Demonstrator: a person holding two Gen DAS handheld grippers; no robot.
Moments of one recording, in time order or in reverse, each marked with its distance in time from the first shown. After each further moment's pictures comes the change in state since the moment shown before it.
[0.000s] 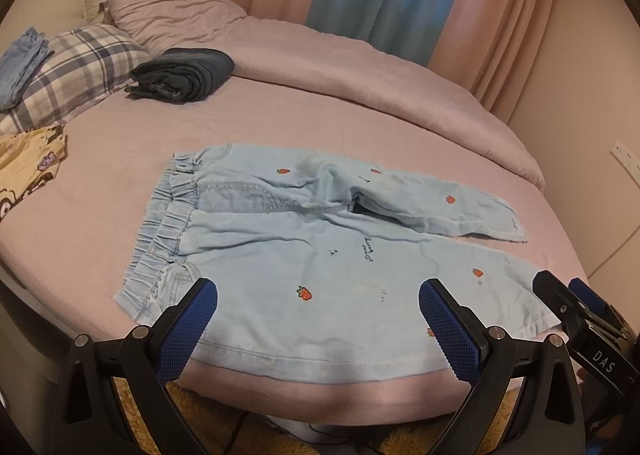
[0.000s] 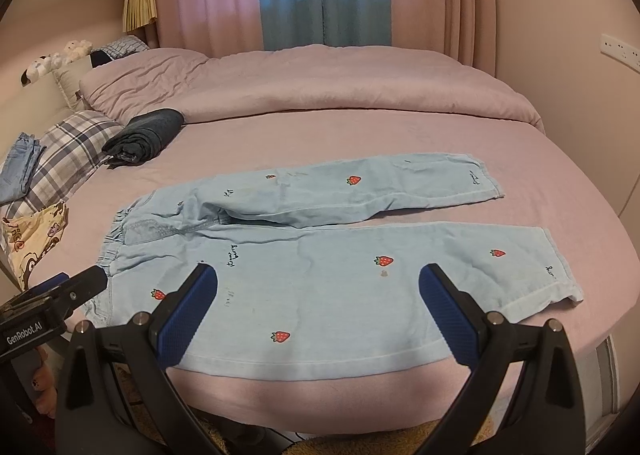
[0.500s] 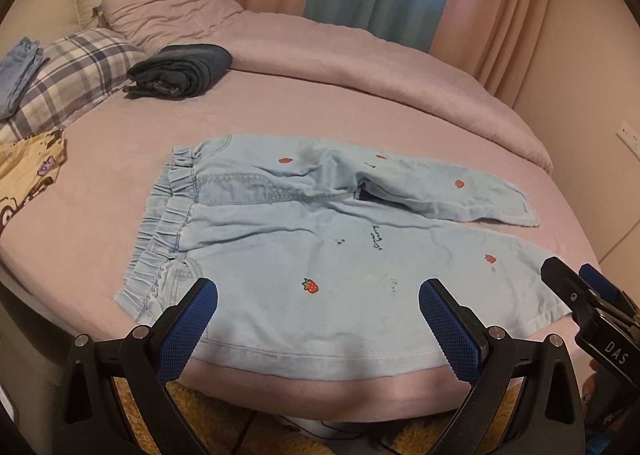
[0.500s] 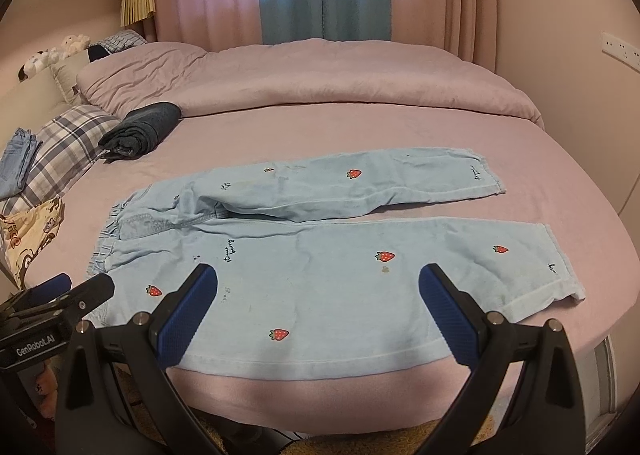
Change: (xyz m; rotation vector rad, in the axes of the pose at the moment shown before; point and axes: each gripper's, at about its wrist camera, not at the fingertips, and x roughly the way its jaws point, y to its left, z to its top) left arm 0.012 -0.003 -0.004 0.037 0.032 0.032; right arm 0.008 0.001 -0.003 -0.008 0.018 -0.005
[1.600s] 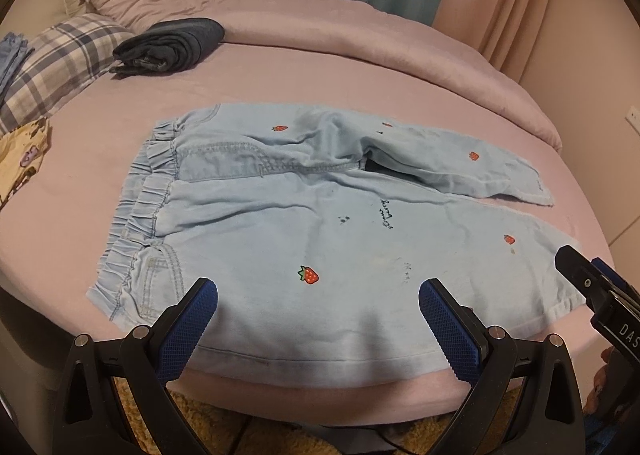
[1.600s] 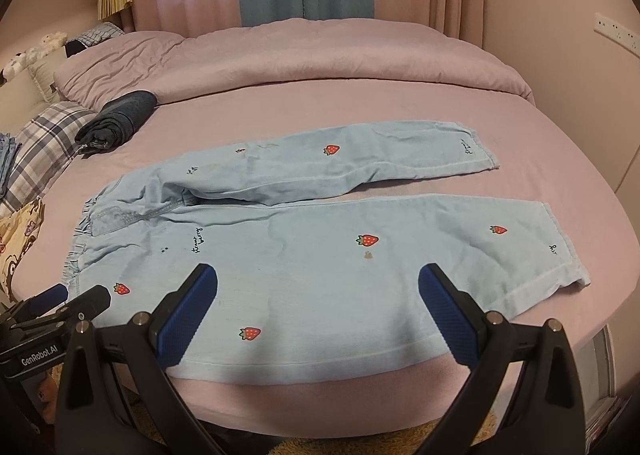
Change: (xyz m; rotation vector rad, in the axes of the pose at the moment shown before) left arm 0.038 -0.006 -0.005 0.024 0.090 0.019; right arm 0.030 -0.015 -0.004 0.041 0.071 -0.047
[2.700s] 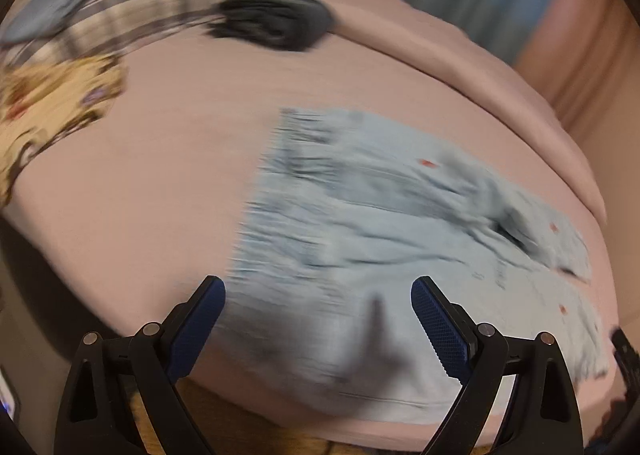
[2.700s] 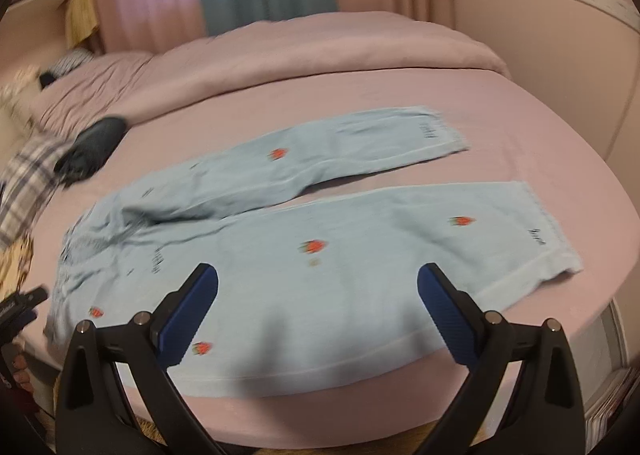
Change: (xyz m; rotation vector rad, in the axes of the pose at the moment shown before) left arm 0.006 0.128 0.017 -0.280 0.016 0.127; right arm 0.008 -0.063 0.003 0.139 -0.002 -0.044
